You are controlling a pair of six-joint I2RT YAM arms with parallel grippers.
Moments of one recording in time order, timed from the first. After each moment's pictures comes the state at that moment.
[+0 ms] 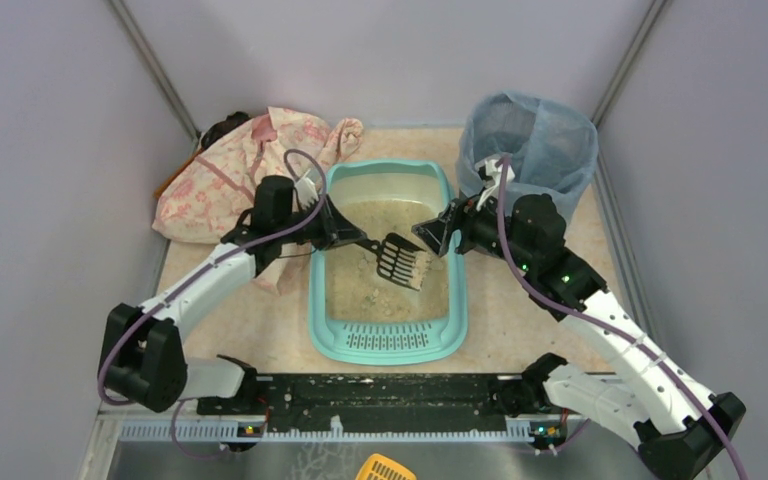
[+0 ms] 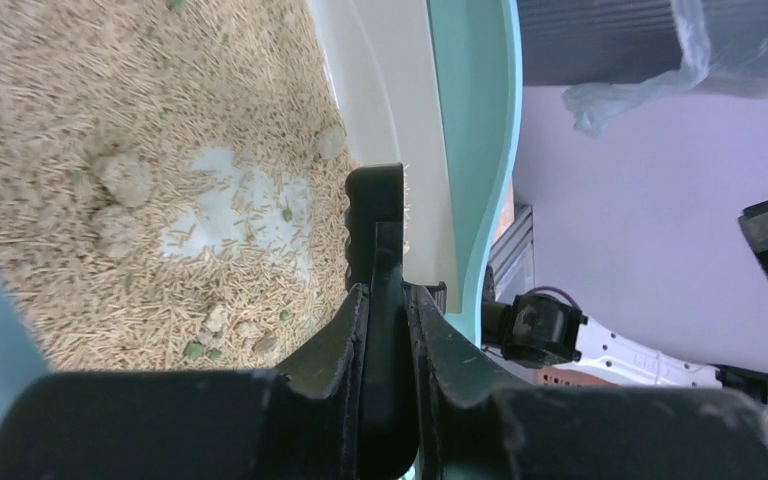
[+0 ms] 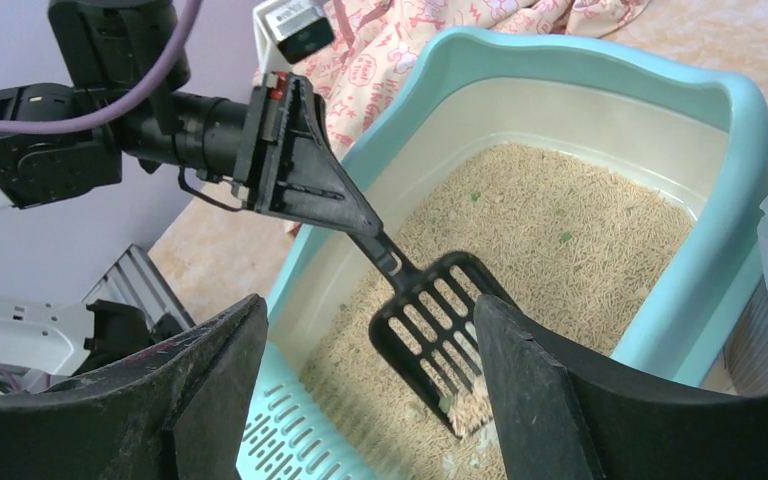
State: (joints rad) left arm -0.43 1.34 0.88 -0.07 0.58 -0.82; right arm 0.60 0.87 0.92 -0.20 -0.24 0.39
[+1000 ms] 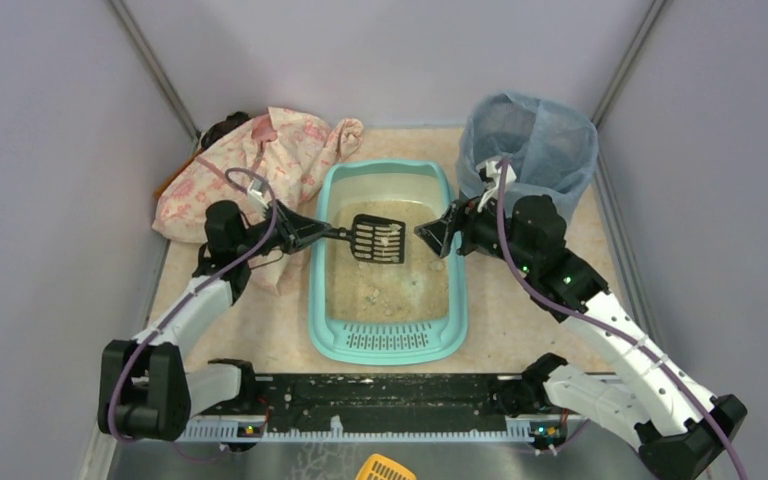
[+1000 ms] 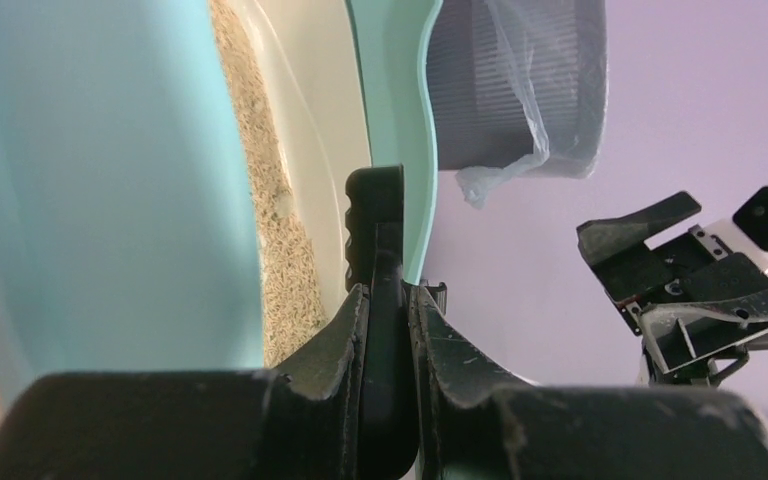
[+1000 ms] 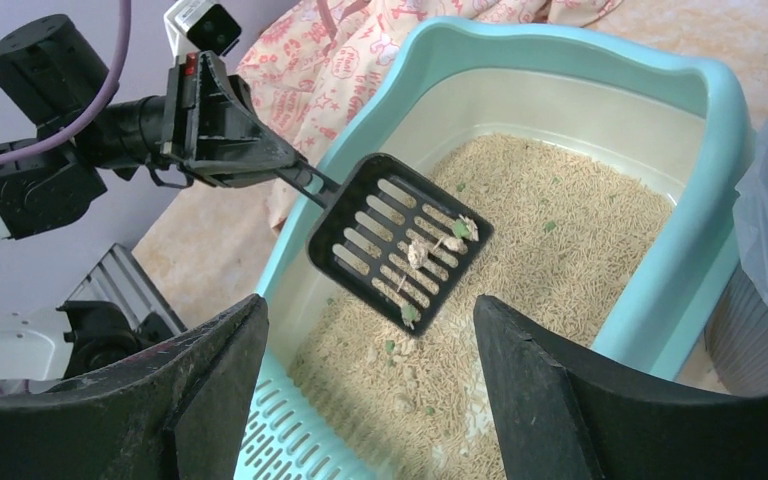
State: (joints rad) left arm -0.13 1.16 0.57 0.37 0.78 -1.09; right arm 0.60 0.86 0.92 -0.23 -0.22 0.38
